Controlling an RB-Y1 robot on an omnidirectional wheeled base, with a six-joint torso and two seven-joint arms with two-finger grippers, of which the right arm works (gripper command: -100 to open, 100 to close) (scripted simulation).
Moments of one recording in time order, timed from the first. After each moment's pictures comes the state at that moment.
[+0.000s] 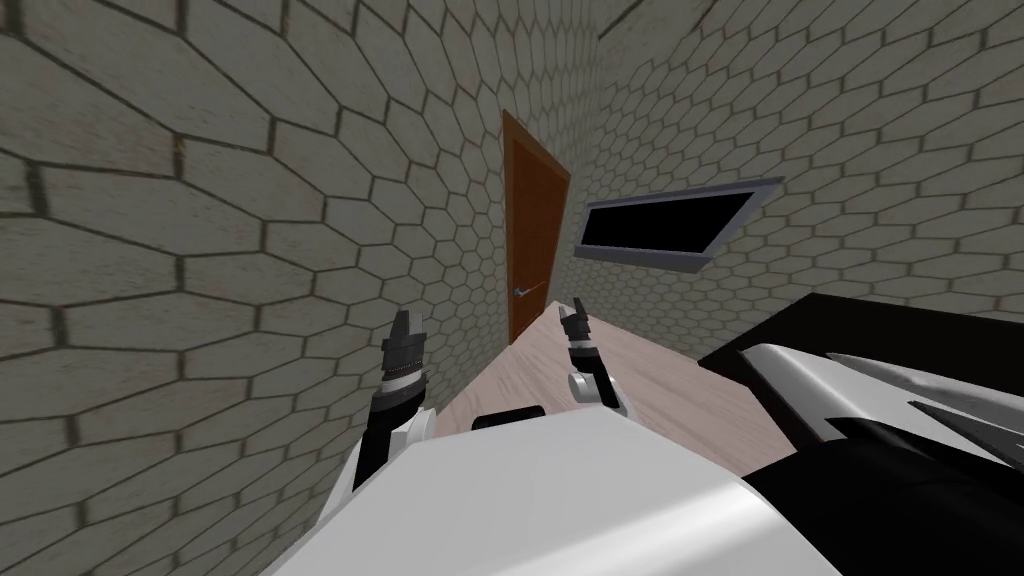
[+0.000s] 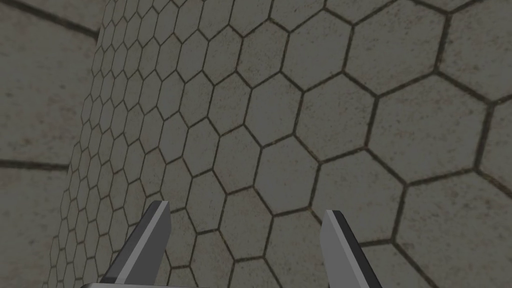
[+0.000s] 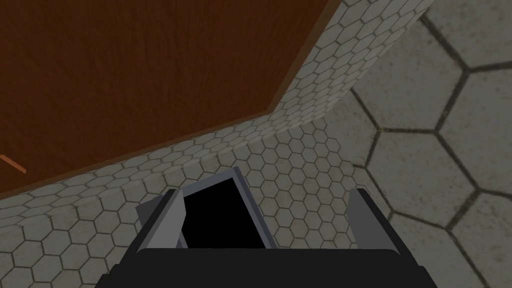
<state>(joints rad) 0.40 -0.04 0.00 -2.04 -0.02 -0.46 -0.14</state>
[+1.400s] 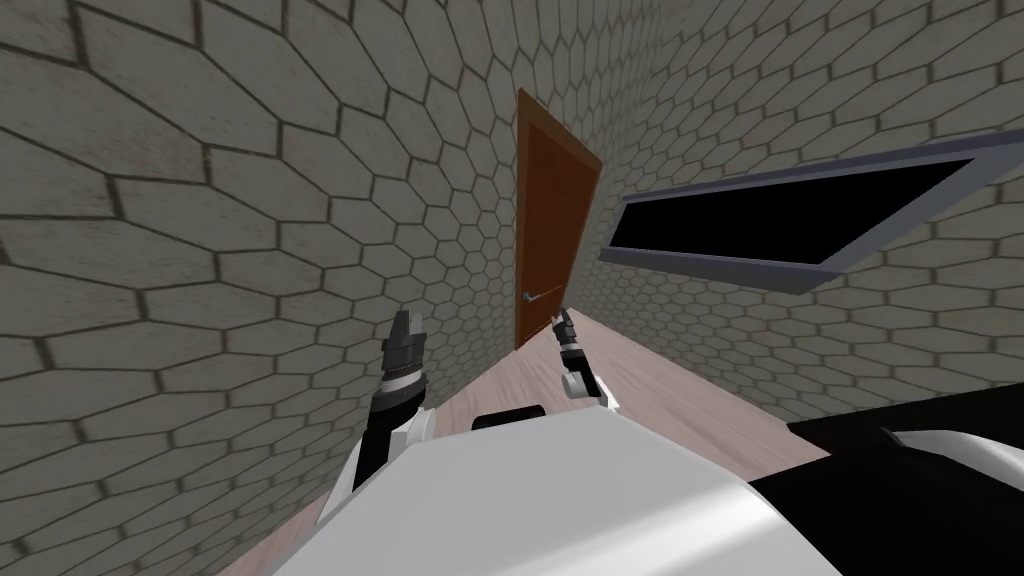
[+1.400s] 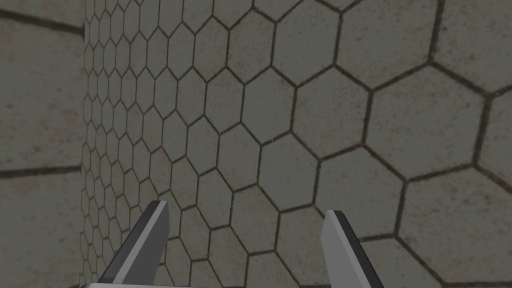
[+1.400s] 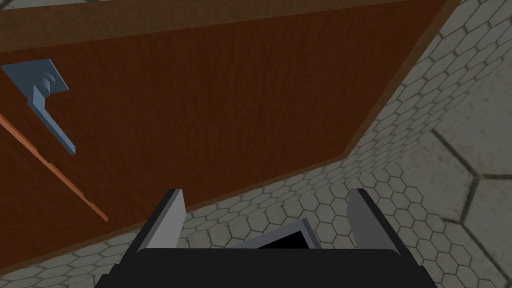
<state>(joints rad) 0.26 -0.10 0.01 -1.69 -0.05 -0.55 -0.15</state>
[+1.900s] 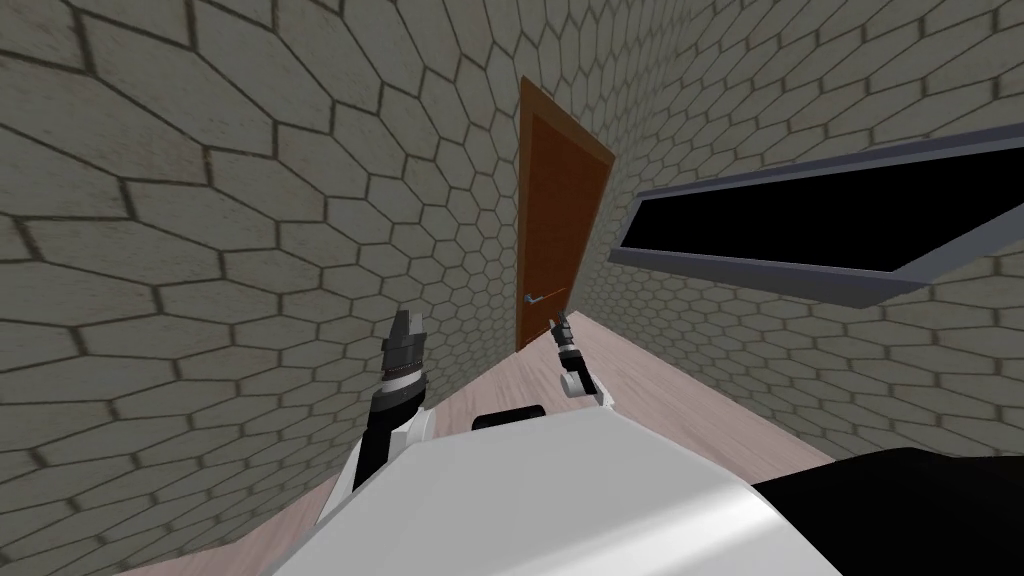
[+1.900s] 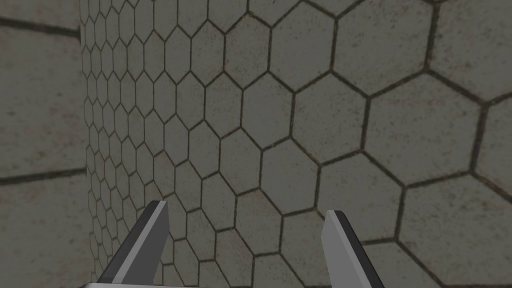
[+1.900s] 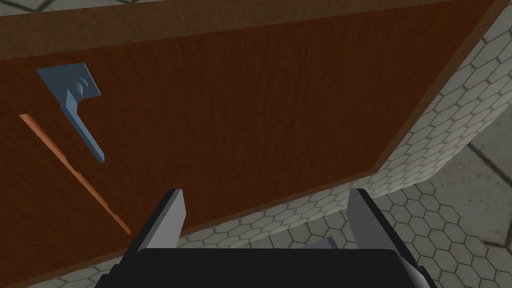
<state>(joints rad) 0.21 -0.12 0.02 -1.55 -0.06 -0.59 -0.15</state>
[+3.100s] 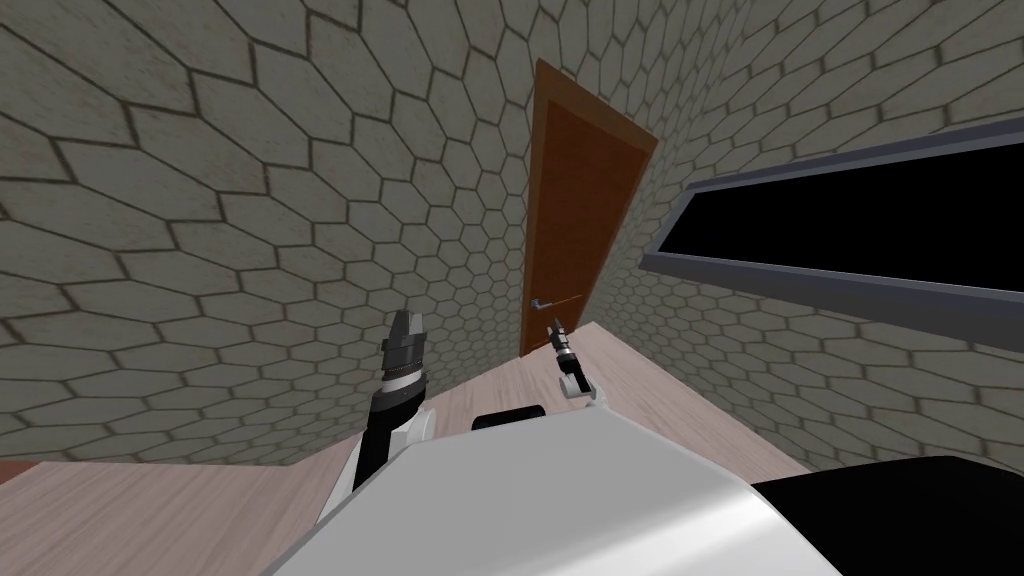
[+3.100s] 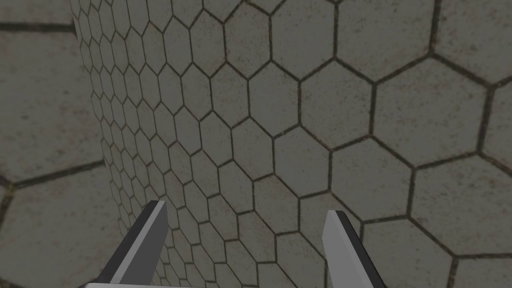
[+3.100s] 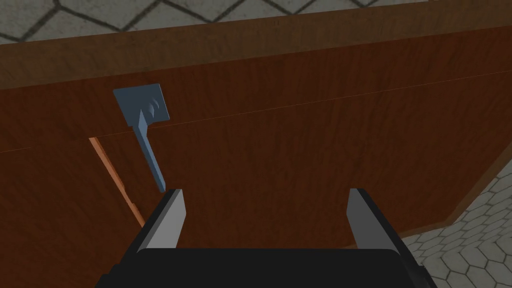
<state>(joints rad) 0.09 -0.16 0.03 -1.22 -0.08 -0.68 -0.15</state>
